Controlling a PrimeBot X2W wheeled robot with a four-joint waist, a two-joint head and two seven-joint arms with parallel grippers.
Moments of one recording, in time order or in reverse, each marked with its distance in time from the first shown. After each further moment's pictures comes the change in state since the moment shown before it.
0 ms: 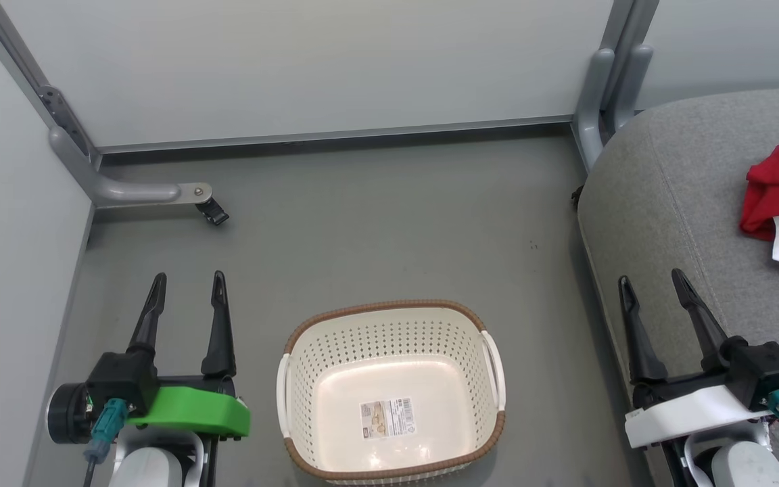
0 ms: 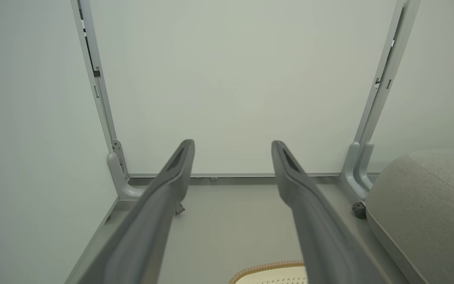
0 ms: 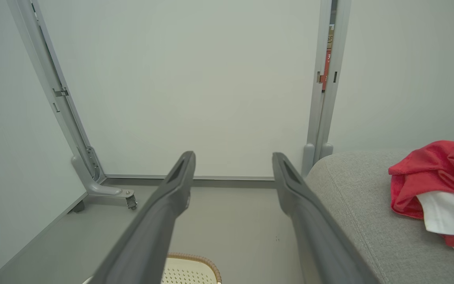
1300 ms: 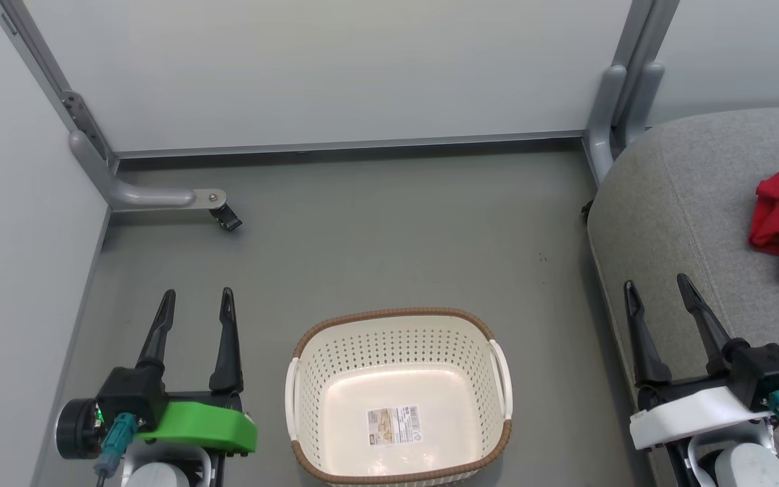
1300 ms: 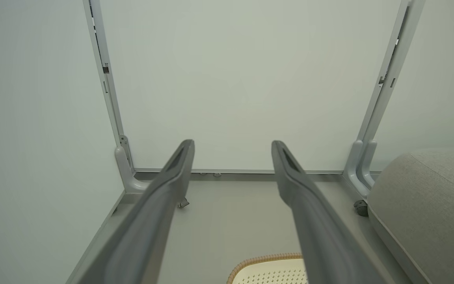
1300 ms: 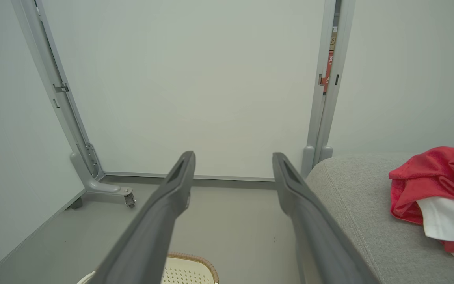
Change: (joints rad) left arm 0.040 -0.001 -0.021 -0.009 -0.002 0.014 0.000; right arm -0.001 0.000 -0.019 0.027 -0.020 0.000 0.000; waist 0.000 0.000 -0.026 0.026
